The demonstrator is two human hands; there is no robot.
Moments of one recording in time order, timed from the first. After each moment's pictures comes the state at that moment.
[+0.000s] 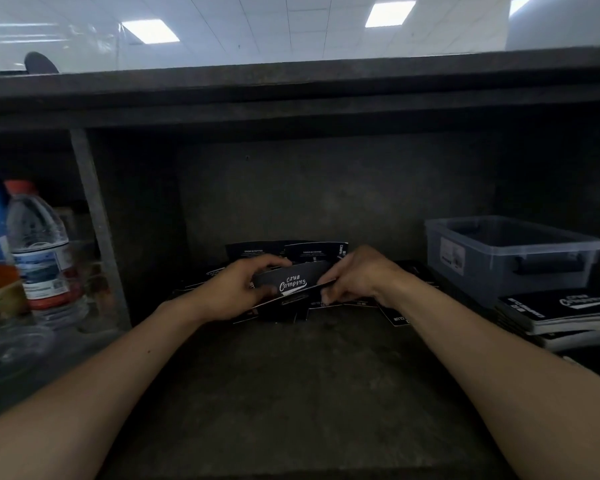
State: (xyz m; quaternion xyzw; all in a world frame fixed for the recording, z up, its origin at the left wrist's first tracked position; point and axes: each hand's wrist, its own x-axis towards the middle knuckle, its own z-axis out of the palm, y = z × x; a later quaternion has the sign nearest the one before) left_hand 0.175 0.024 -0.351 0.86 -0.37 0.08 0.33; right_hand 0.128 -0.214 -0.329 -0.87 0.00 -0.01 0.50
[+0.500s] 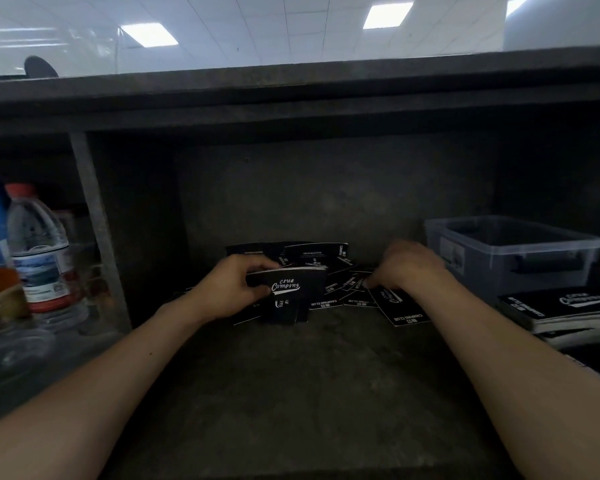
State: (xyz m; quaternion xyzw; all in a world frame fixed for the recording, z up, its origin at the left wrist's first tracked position) left_hand 0.165 0.025 -0.343 0.88 -0.33 0.14 0.31; right_hand 0.129 -0.253 -0.315 -0.96 0.21 -0.10 0.13
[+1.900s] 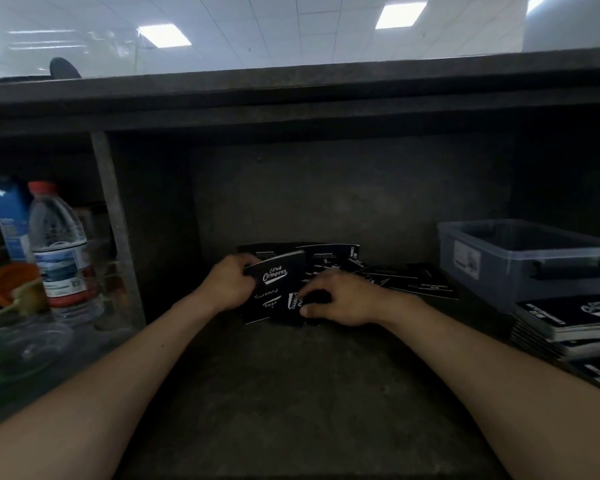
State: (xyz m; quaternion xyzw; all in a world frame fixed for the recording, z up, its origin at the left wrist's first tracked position) left_hand 0.184 0.034 -0.347 0.91 -0.13 0.13 0.36; right_hand 0.148 -0.195 -0.356 -0.96 -0.22 -0.05 0.14
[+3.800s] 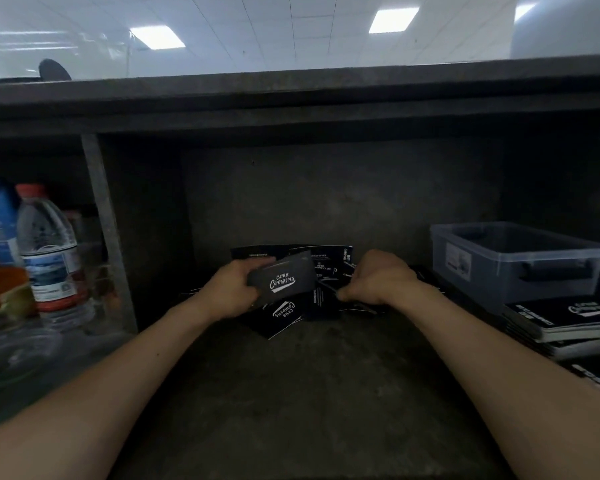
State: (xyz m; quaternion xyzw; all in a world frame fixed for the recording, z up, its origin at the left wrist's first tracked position) left_hand 0.174 0.028 -0.347 0.91 -0.23 0.13 0.32; right_hand 0.138 -0.224 -0.329 -0.97 0.09 -0.11 0.17
